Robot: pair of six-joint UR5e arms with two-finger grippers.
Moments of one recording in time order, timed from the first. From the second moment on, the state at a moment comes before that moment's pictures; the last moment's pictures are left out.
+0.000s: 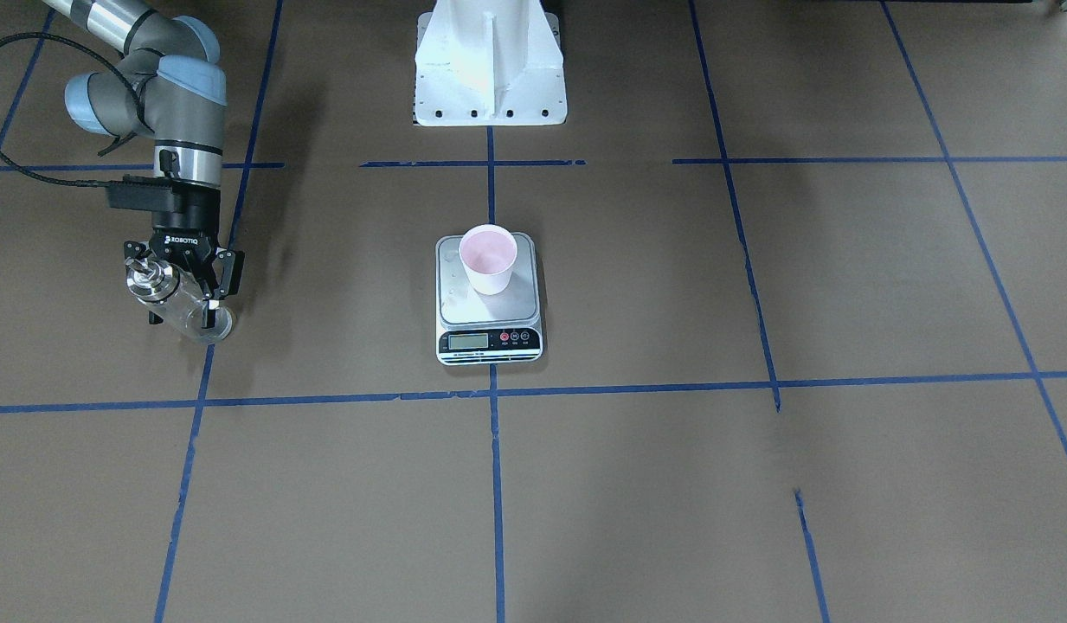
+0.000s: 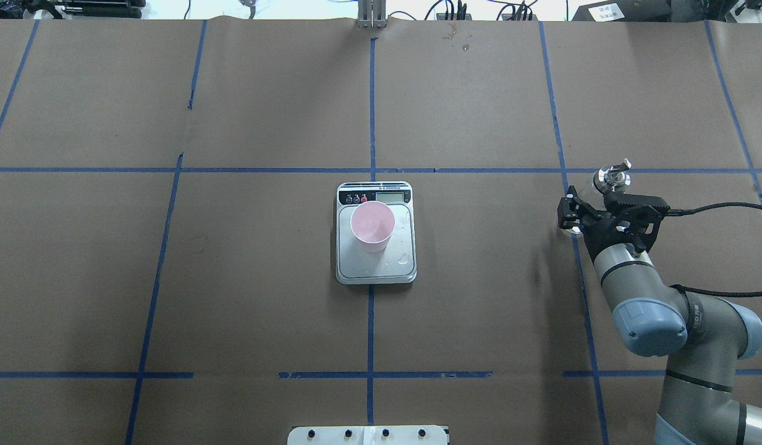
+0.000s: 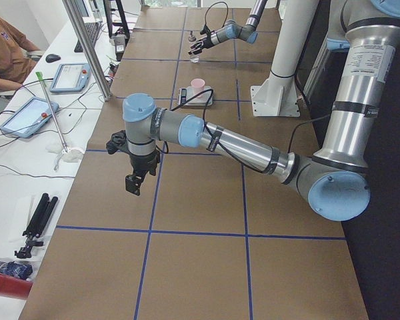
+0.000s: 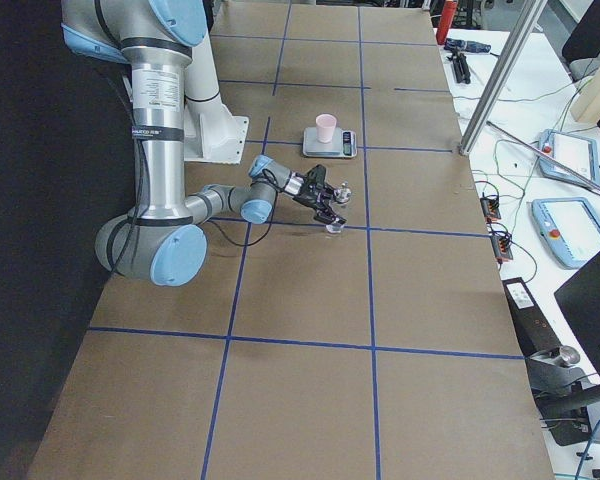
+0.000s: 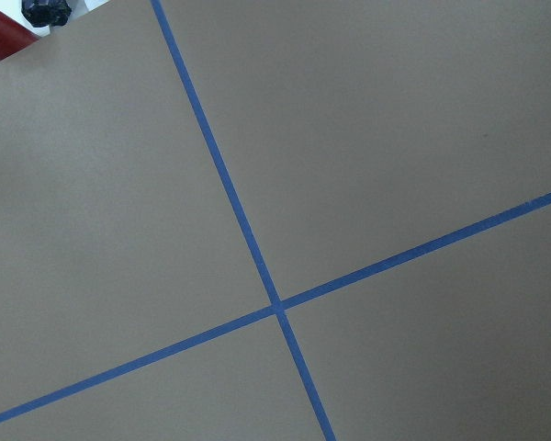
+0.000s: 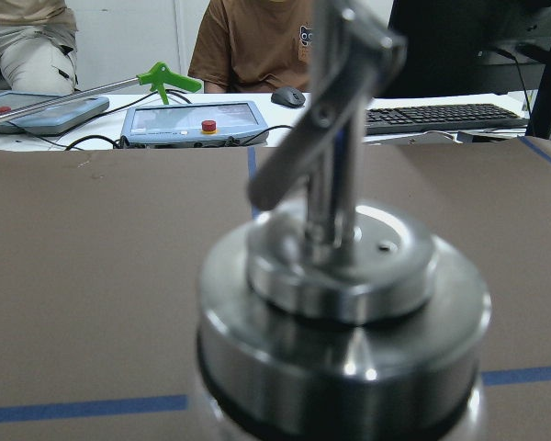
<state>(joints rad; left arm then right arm) -1.52 -1.74 -1.76 -1.42 -2.22 0.23 0.37 -1.58 1.74 -0.85 0.77 1.37</state>
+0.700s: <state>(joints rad) -1.52 -1.74 -1.75 -1.42 -2.22 0.23 0.36 -1.58 1.75 -0.85 0.78 1.37</state>
